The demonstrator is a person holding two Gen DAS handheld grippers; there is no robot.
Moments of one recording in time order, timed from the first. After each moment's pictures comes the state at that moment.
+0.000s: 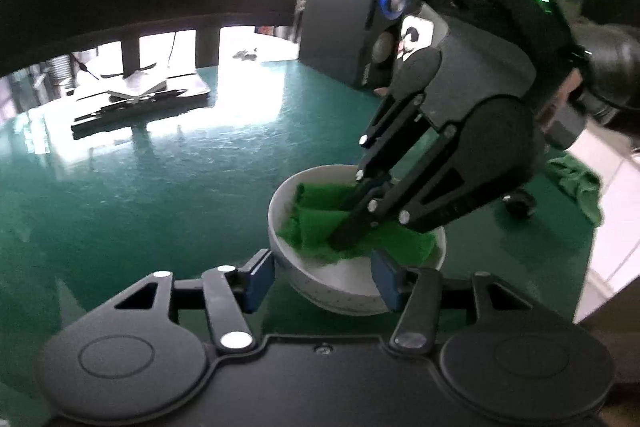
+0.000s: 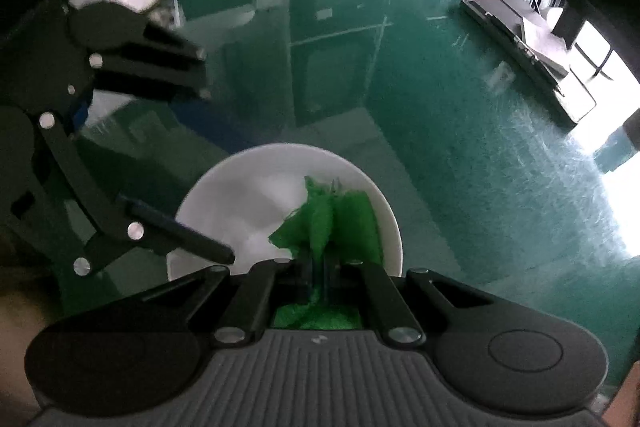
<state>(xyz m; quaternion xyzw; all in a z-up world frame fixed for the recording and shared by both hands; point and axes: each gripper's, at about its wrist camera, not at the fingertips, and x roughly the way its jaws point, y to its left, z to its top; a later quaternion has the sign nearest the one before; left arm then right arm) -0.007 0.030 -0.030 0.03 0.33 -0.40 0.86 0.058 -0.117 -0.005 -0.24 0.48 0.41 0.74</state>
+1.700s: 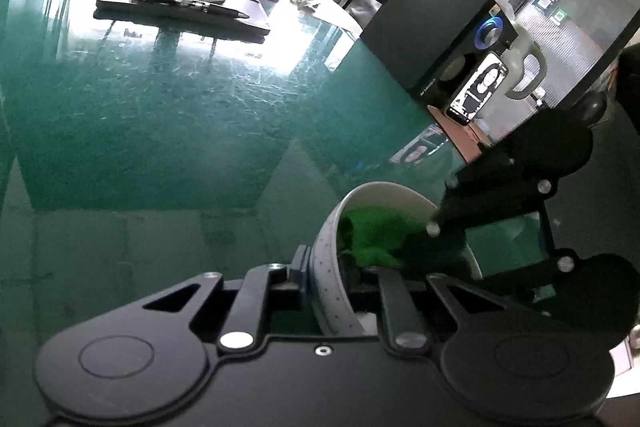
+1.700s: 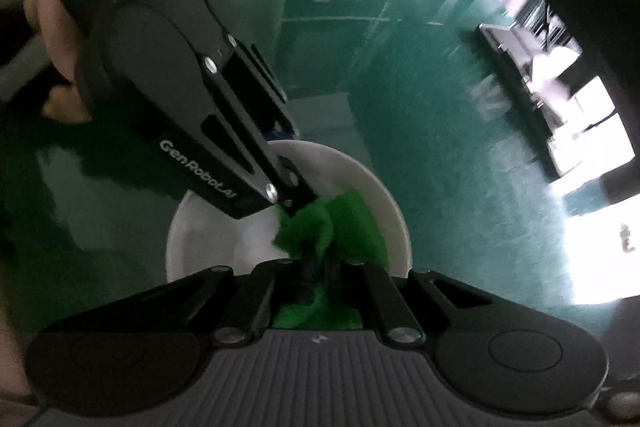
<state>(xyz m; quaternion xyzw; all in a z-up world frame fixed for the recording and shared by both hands) 0.072 0.040 -0.058 -0.12 0.45 -0.33 0.82 0.050 -0.085 -0.003 -0.34 0.47 0.40 0.71</state>
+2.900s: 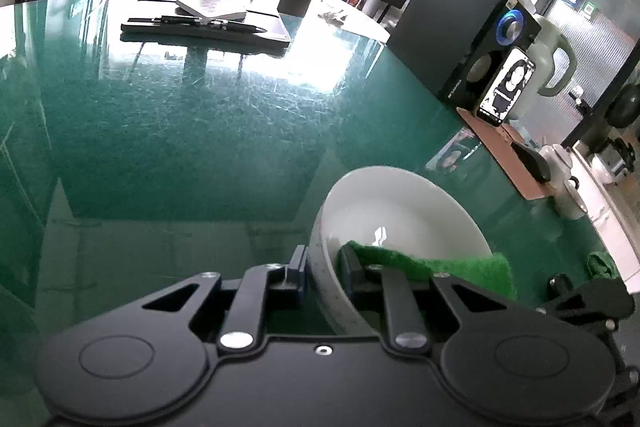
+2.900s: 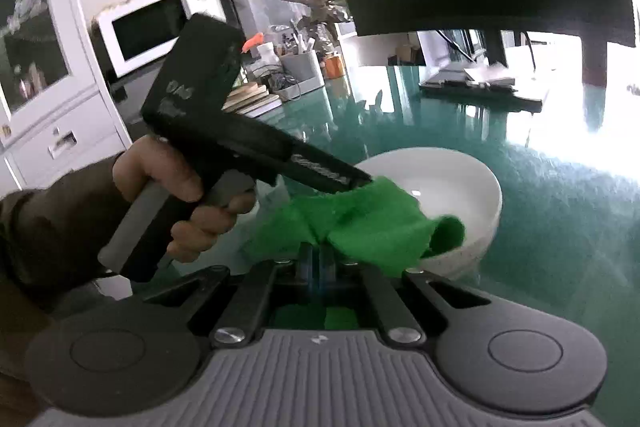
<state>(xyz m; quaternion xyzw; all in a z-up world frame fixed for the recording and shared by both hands) 0.046 0.017 -0.047 -0.07 0.43 -0.27 0.86 -0.048 -0.186 -0.035 0.03 0.30 0.39 0.87</state>
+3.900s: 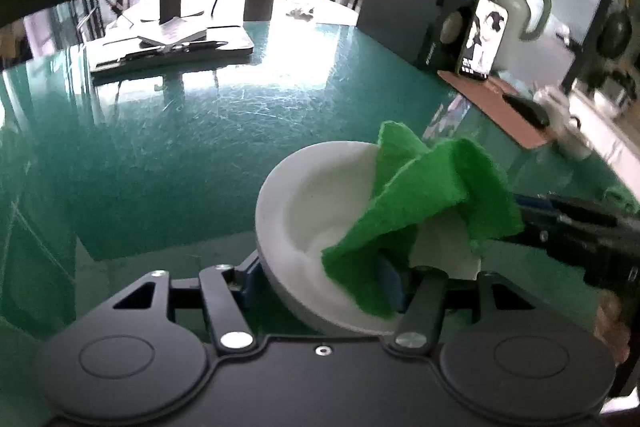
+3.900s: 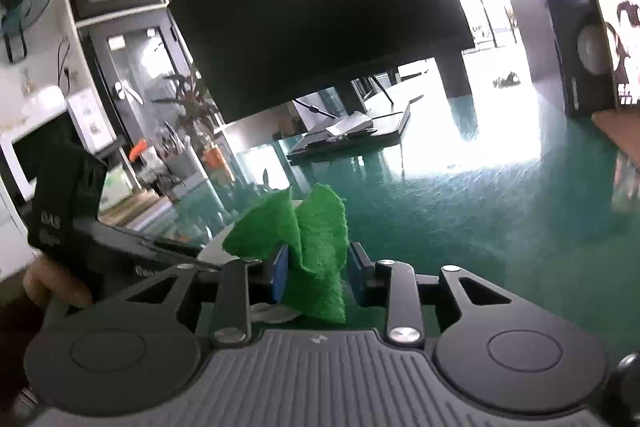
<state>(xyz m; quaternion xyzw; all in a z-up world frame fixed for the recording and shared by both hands) 0.029 -0.010 -0.042 0.05 0.40 -0.29 0.87 -0.062 -0.234 -0.057 0.17 0.23 0.22 0.93</state>
